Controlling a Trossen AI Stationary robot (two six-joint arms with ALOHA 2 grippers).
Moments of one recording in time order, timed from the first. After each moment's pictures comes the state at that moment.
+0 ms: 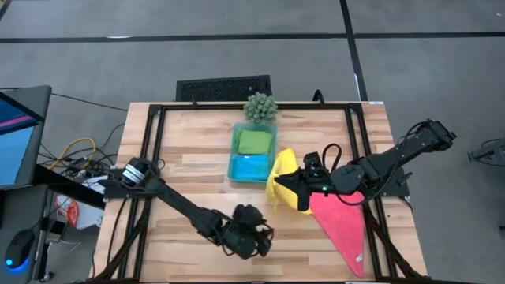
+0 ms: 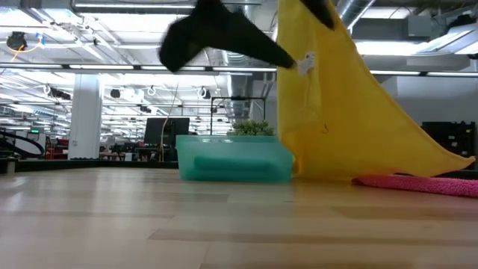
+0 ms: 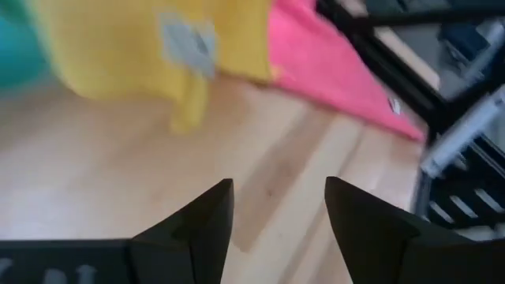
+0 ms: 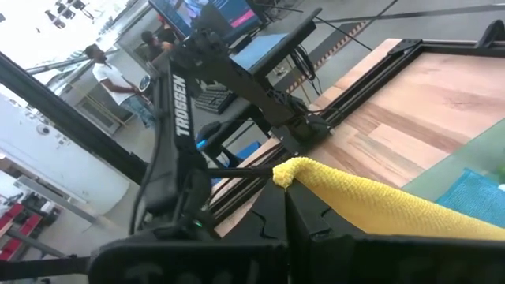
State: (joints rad) left arm -0.53 2.01 1.47 -0.23 -0.65 -1.11; right arm 0.48 1.24 1.06 -0.05 0.57 0.77
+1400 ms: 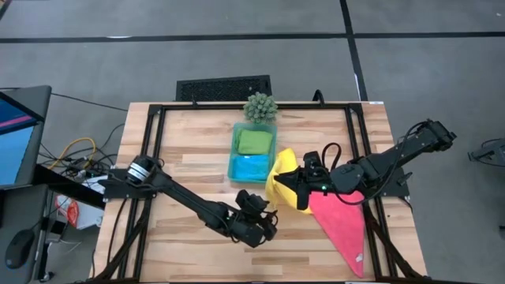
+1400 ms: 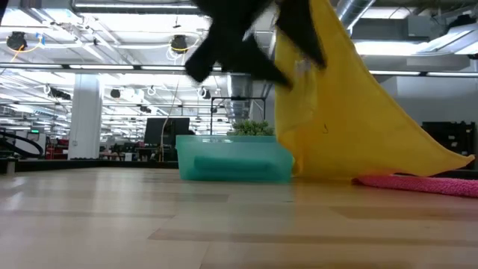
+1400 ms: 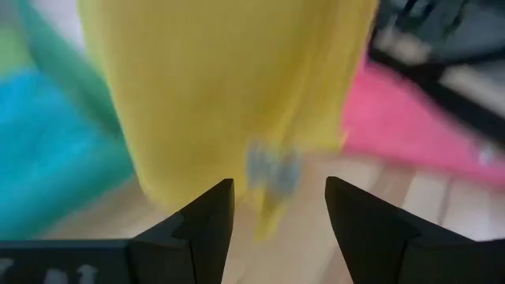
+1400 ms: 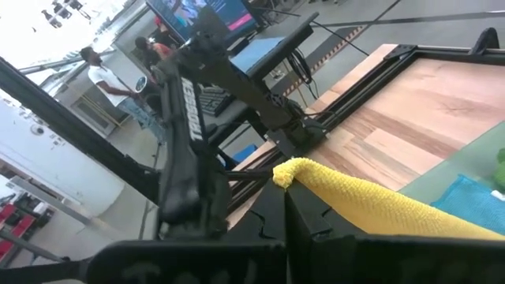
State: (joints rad) left arm -0.46 2.04 1.47 -0.21 -0.80 -0.93; right arm 0.47 1.24 1.06 -0.05 0.58 0.75
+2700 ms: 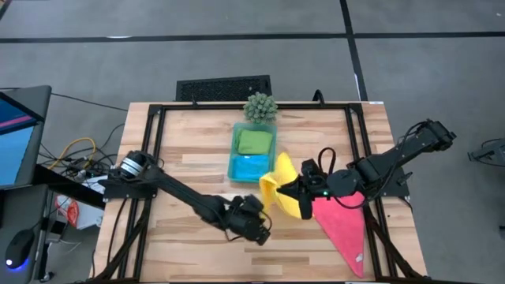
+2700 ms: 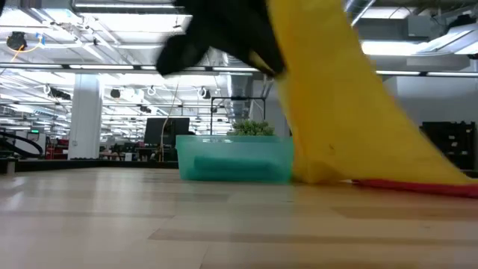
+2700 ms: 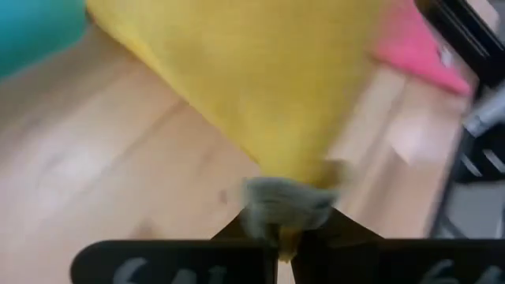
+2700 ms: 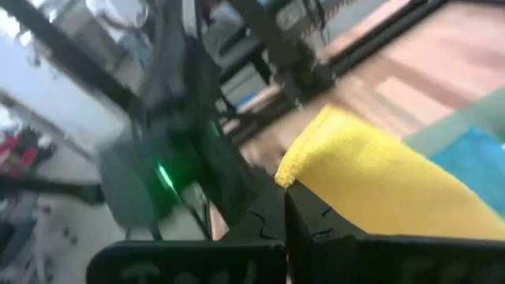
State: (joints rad) left arm -0.45 1.95 1.48 -0.43 -0.38 -1.11; right arm 0.49 1.24 1.06 -0.18 0.44 0.75
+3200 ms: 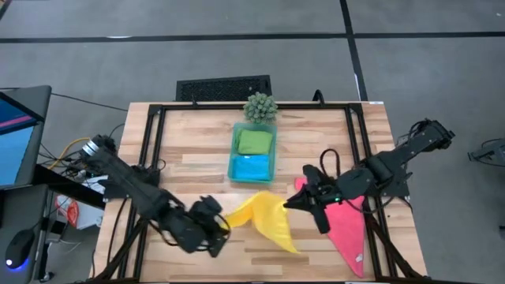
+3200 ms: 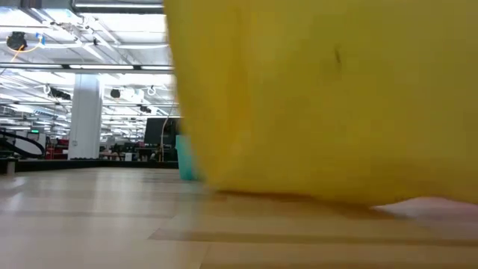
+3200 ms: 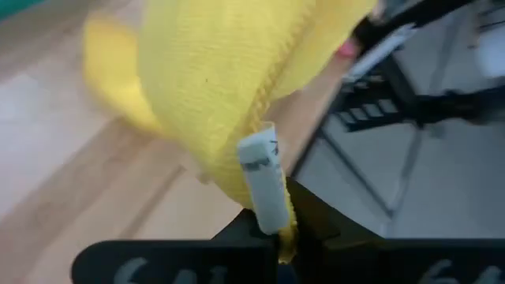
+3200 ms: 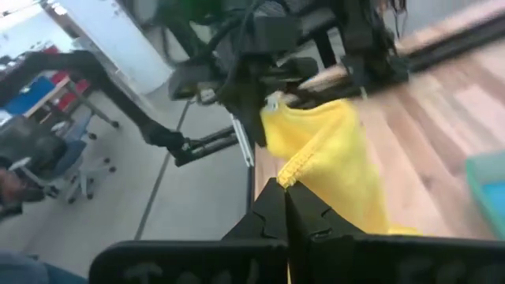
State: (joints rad) left arm -0.66 1.55 1.48 -0.75 -0.37 -1.35; right arm 0.54 1.25 1.23 -0.33 0.27 0.60
